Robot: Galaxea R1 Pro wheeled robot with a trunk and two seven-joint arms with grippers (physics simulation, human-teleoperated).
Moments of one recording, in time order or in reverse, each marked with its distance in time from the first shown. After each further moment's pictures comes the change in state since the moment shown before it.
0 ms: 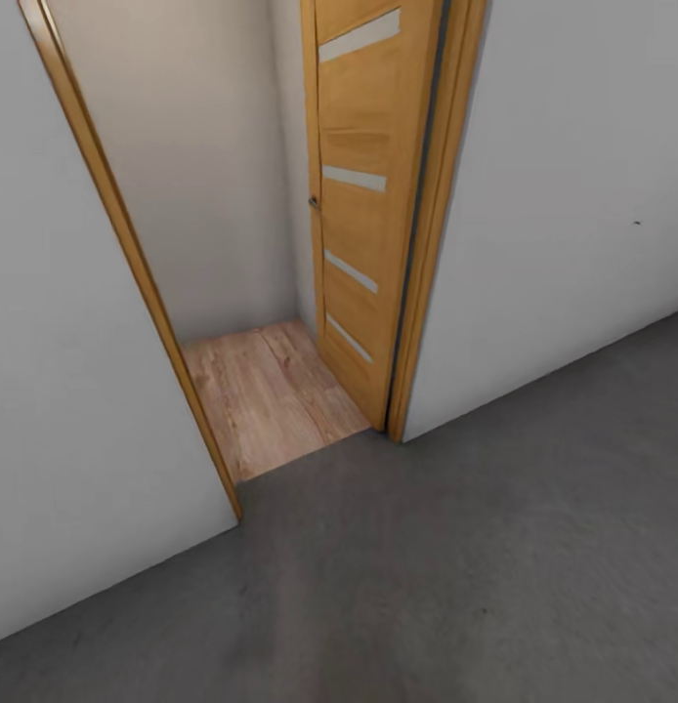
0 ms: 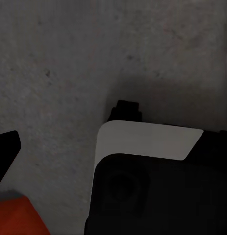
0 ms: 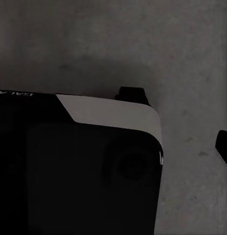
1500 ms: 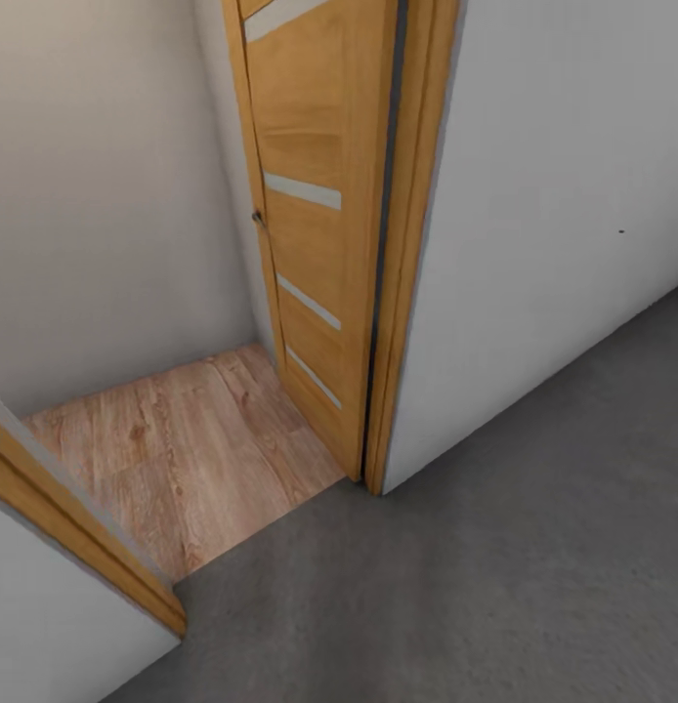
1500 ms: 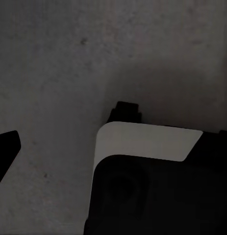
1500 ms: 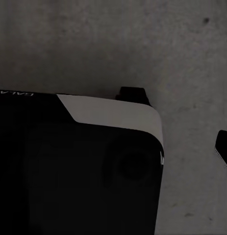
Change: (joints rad) left arm 0.000 -0.001 0.000 0.000 0.000 -0.005 0.000; right arm 0.000 0.001 0.000 0.000 0.000 0.001 0.002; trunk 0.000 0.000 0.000
